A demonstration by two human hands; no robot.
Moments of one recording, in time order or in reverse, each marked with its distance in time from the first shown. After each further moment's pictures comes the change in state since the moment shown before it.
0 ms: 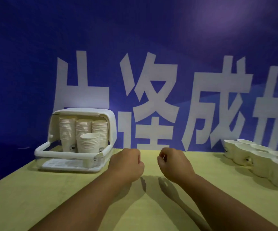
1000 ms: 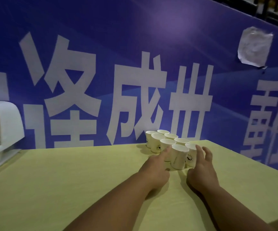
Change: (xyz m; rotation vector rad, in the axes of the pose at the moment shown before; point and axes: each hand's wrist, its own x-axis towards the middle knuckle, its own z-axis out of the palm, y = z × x) left_hand -0.007 0.344 0.155 -0.479 -0.428 0.319; right_hand -0.096 0.319 -0.188 -0.113 0.303 0.448
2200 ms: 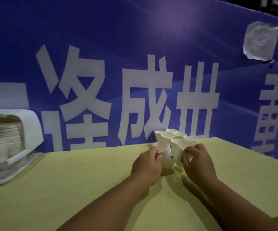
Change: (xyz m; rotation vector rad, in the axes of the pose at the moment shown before) left_hand -0.032 -0.036 -0.035 0.026 0.403 0.017; right_hand -0.017 -0.055 0.010 0.105 0.161 -0.206
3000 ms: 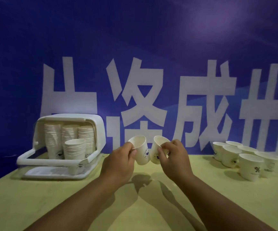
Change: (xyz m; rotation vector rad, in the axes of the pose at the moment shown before) left_hand -0.041 -0.168 -0.234 0.295 0.314 -0.024; right_hand -0.028 -0.242 0.146 0.340 -0.159 -0.170
